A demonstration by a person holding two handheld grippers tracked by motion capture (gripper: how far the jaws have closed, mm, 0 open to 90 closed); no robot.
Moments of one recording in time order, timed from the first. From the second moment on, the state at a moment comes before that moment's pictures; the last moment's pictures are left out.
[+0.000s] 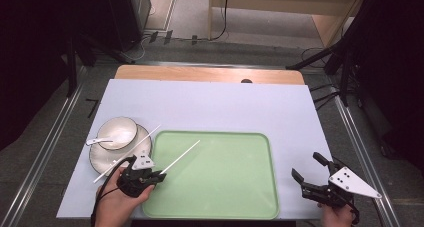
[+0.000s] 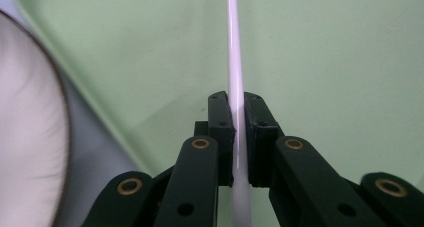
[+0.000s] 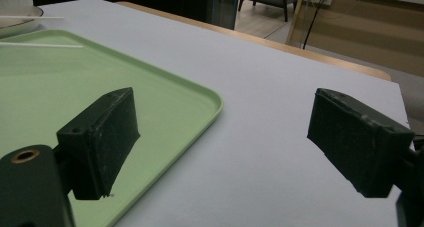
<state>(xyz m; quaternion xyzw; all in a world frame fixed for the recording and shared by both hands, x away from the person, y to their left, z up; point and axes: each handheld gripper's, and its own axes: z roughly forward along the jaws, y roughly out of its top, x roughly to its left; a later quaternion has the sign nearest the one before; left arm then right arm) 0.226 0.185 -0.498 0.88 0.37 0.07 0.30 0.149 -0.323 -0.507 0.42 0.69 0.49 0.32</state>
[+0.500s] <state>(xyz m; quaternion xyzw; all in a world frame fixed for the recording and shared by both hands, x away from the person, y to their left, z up) 0.224 0.171 -0.514 0.86 0.39 0.05 0.33 0.150 -0.323 -0.507 0.42 0.69 0.49 0.32</state>
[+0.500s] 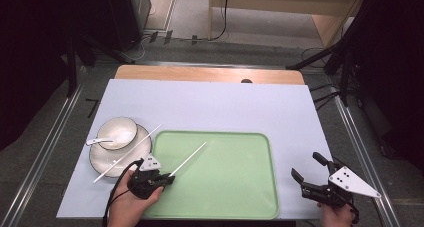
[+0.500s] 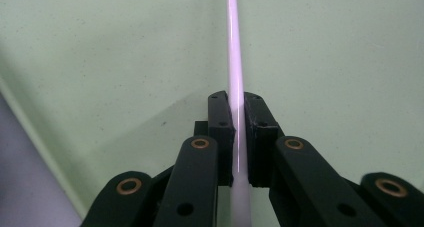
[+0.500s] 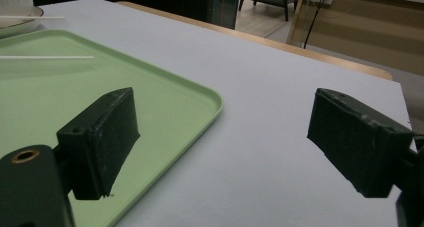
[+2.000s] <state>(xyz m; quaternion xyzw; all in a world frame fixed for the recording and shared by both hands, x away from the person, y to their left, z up) 0.252 0.126 -0.516 0.85 0.40 0.09 0.33 0.150 -0.322 -0.509 0.42 0.69 0.49 0.32</state>
